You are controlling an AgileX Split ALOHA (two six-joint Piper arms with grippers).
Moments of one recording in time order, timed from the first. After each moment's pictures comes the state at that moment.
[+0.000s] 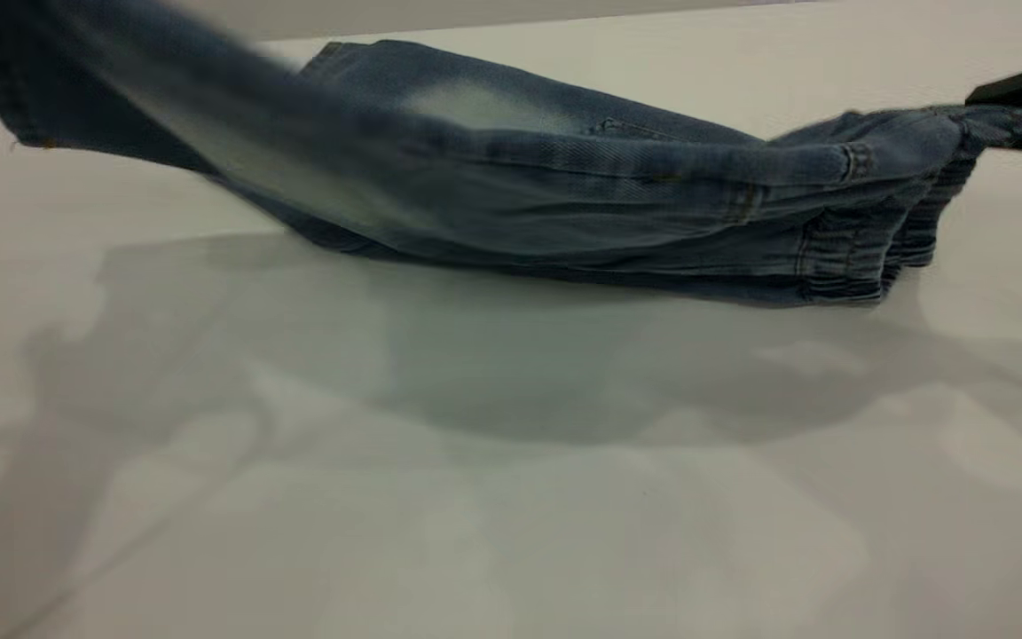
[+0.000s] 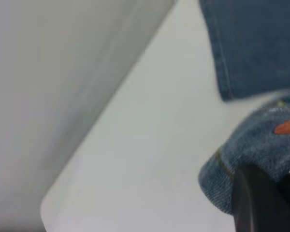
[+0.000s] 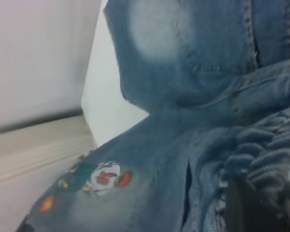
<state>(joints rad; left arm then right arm) -0.31 1.31 -0.68 1.19 0.28 -0.43 -0.29 1.75 -0.47 1.74 1.00 -1.06</state>
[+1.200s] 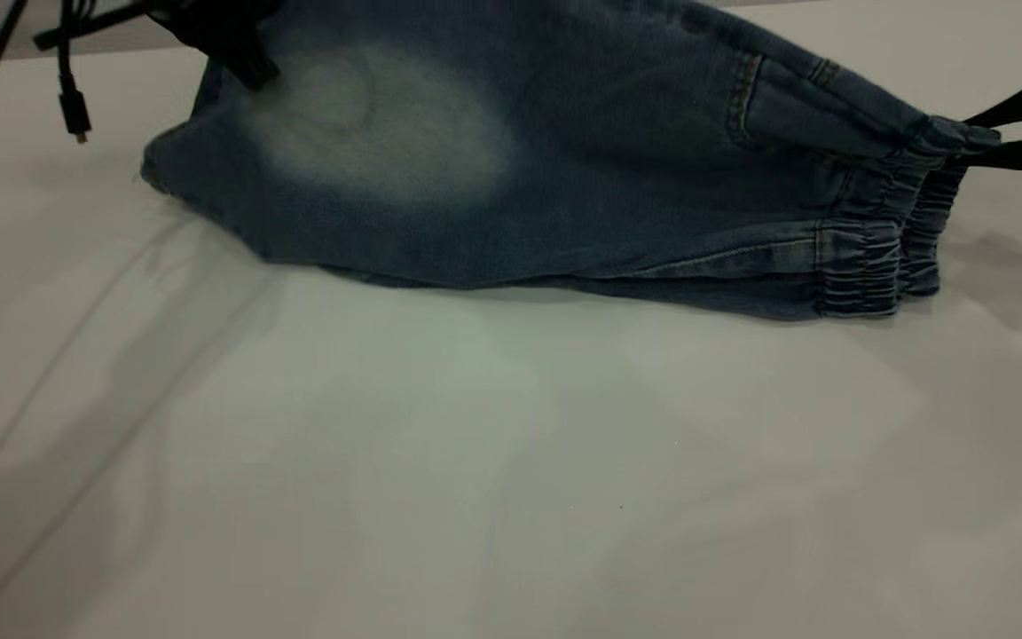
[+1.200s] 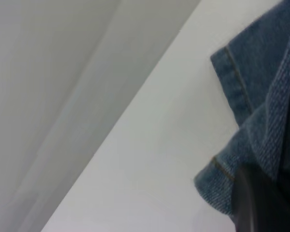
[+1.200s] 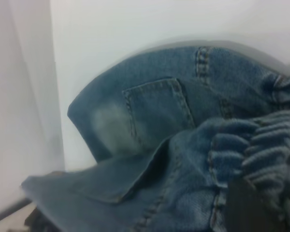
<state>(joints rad) -0.28 2.17 -1.29 1.74 0.27 -0.97 -0.29 2.05 -0.75 1.75 0.88 -0.86</state>
